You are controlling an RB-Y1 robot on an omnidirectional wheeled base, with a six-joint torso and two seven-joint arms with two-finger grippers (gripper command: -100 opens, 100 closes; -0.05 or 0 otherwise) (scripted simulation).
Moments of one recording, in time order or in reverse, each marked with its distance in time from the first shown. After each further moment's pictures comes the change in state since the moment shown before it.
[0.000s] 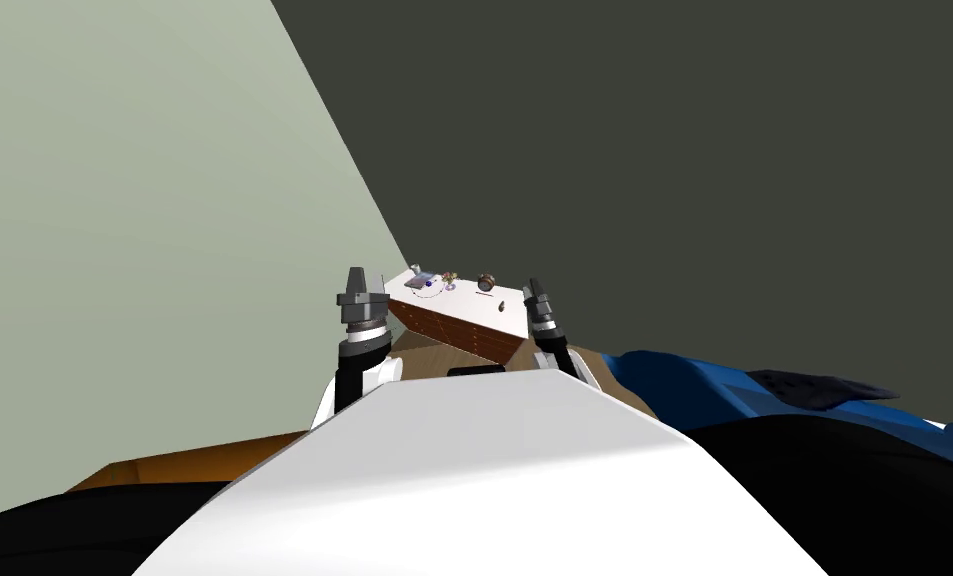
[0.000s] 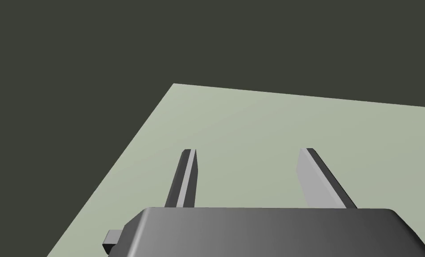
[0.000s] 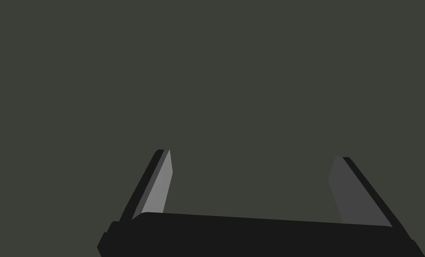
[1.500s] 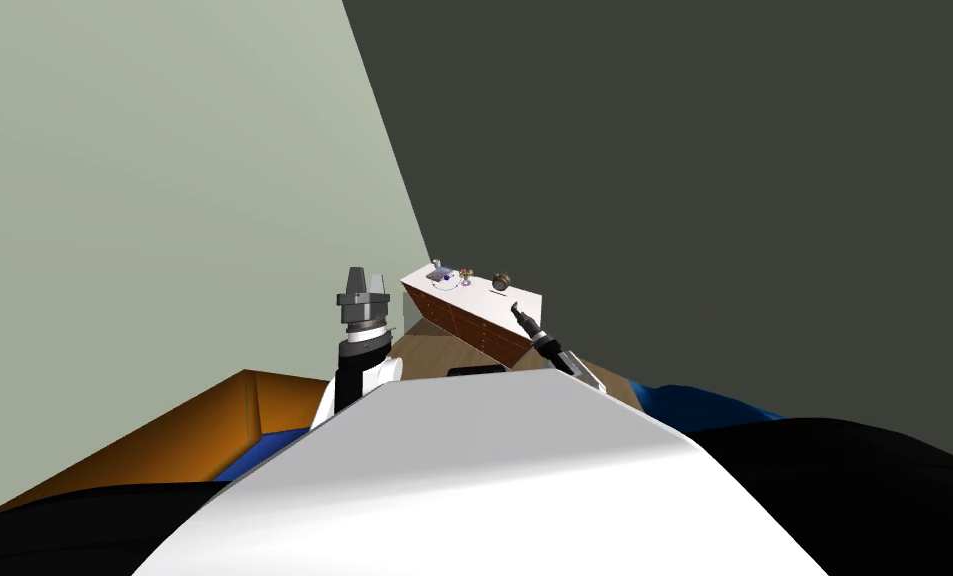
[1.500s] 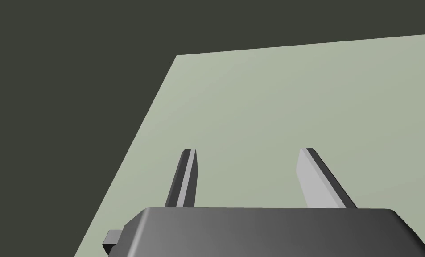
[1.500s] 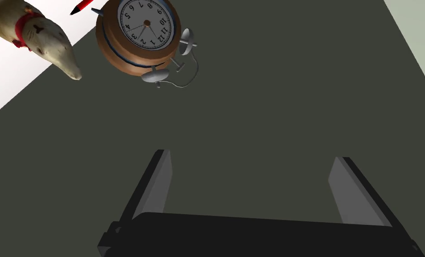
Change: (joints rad) left arm 0.000 0.000 0.000 0.000 0.000 0.000 0.000; right arm -0.083 -0.273 0.043 0.416 0.206 0.100 0.156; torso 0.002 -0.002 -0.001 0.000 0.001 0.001
